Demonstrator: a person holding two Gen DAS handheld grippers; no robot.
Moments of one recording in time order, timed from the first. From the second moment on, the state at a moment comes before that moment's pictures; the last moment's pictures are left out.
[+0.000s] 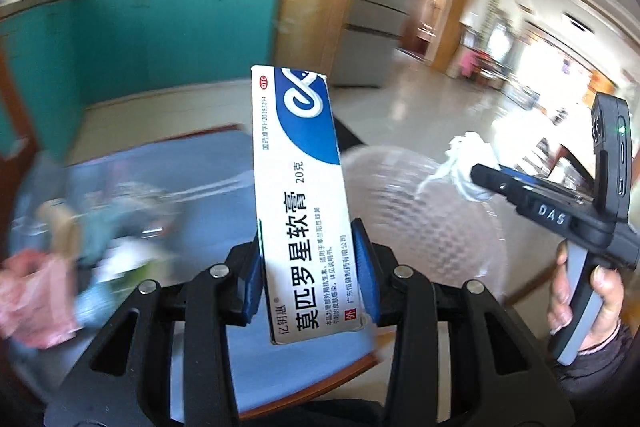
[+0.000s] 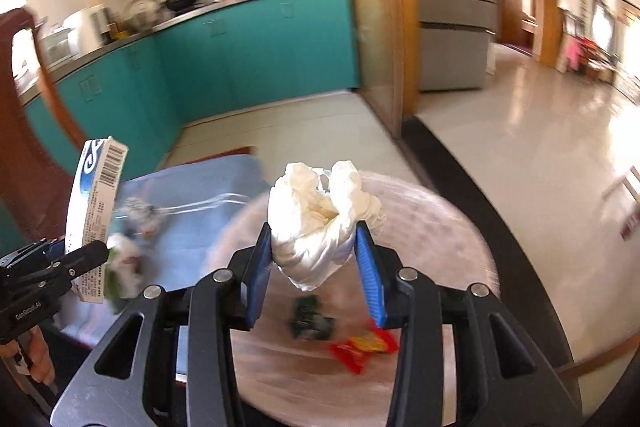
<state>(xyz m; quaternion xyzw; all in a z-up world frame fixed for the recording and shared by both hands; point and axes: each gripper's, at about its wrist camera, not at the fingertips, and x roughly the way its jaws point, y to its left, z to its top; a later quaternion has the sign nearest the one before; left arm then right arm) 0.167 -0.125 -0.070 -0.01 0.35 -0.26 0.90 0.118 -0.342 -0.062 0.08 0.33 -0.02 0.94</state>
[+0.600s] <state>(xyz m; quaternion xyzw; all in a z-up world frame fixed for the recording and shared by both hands) 0.178 -0.158 -0.104 0.06 0.36 -0.19 0.91 0.120 -0.384 -0.105 0.12 0.38 -0.06 0.92</state>
